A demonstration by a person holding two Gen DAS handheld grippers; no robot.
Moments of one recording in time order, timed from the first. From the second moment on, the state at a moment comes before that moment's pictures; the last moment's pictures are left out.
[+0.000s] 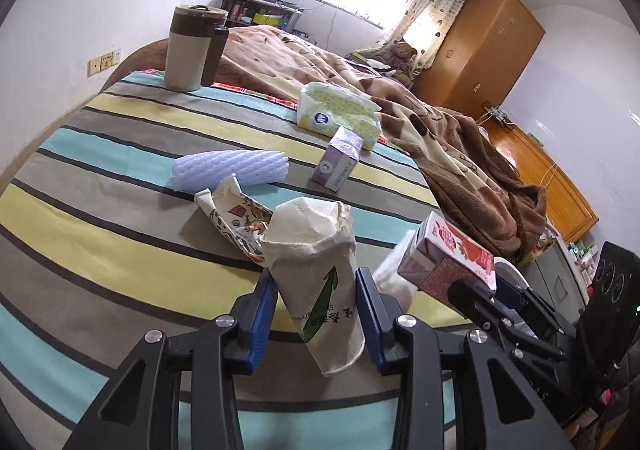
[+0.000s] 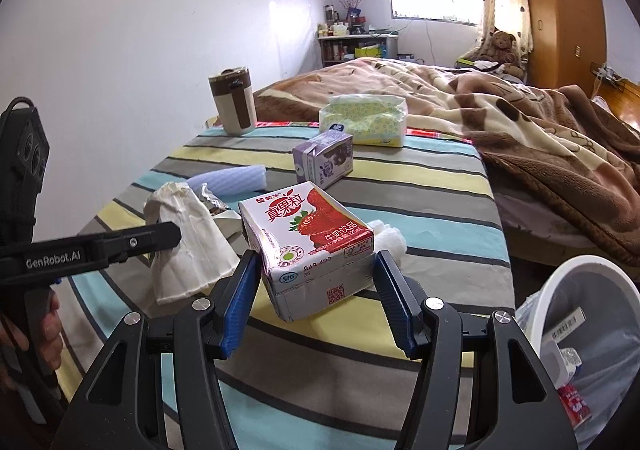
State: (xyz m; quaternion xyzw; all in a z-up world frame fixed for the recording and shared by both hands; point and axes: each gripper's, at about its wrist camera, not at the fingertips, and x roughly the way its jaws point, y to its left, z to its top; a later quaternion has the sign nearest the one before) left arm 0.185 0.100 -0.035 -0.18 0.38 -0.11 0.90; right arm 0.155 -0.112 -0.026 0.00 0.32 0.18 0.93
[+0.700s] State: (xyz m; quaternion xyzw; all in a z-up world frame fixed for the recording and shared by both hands) left arm 0.159 0.027 0.004 -0.13 0.35 -0.17 0.91; right arm 0.126 -0.172 -0.007 0.04 0.28 0.13 0.95
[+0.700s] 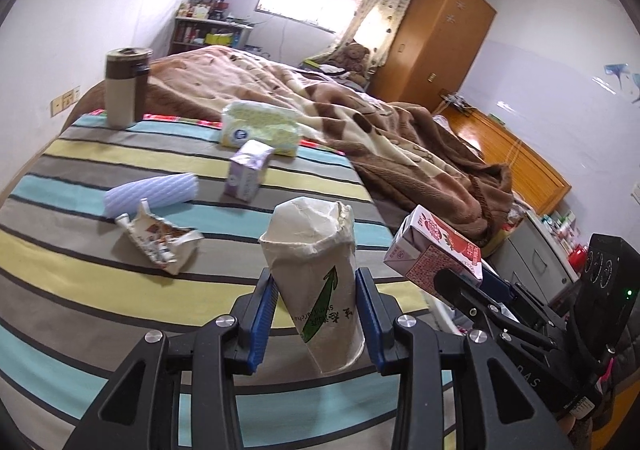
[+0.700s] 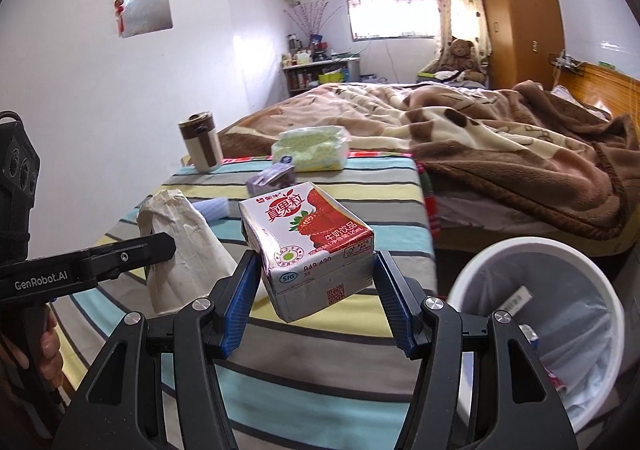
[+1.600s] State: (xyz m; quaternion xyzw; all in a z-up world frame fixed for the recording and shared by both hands) left arm 0.172 -0.135 0.016 -0.06 0.36 -0.31 0.88; right arm 0.105 -0.281 -0.012 0.08 0.28 -0.03 0.96
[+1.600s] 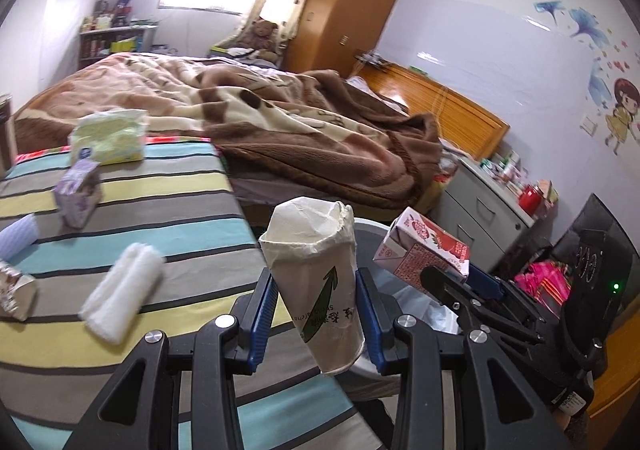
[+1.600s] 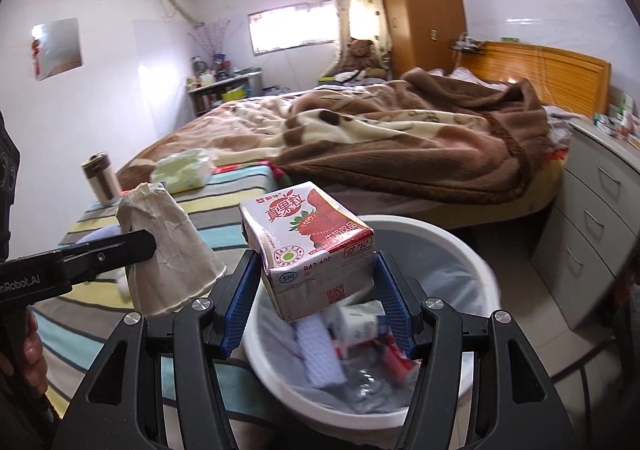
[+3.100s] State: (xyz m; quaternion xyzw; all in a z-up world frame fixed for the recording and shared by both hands) left arm 0.181 -0.181 0.004 -0.02 0.37 -0.32 0.87; right arm 0.104 -0.314 -0.035 0.11 0.33 -0.09 0.93
